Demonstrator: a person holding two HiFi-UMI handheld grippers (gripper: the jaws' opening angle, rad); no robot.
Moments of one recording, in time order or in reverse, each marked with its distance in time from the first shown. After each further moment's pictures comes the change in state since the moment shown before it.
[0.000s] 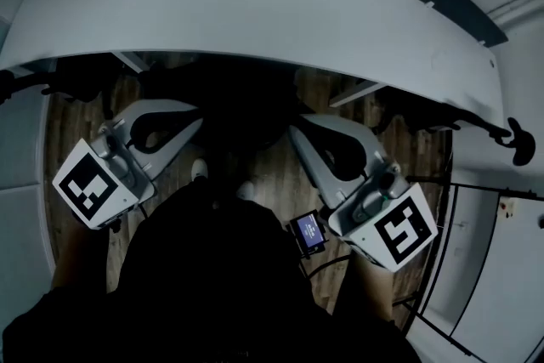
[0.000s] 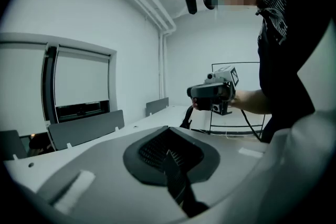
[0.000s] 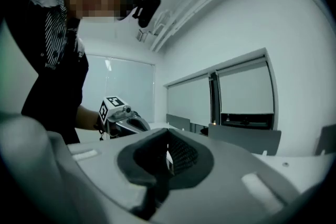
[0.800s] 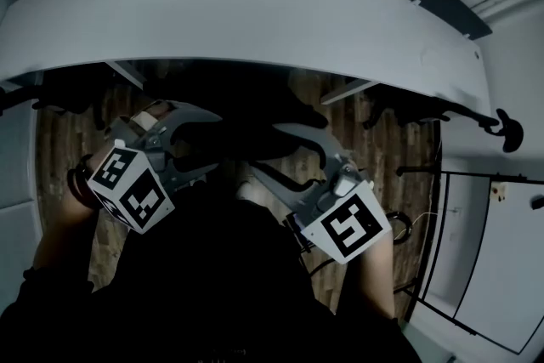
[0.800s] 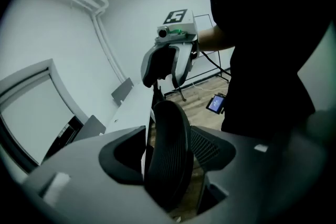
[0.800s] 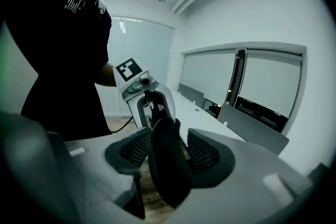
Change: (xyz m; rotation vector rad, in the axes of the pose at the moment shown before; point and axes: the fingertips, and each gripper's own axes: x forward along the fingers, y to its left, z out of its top) left arm -0.006 -0.010 -0.077 0.583 0.313 -0.355; right arm 0.067 0.058 -0.071 -0.240 0.416 0.120
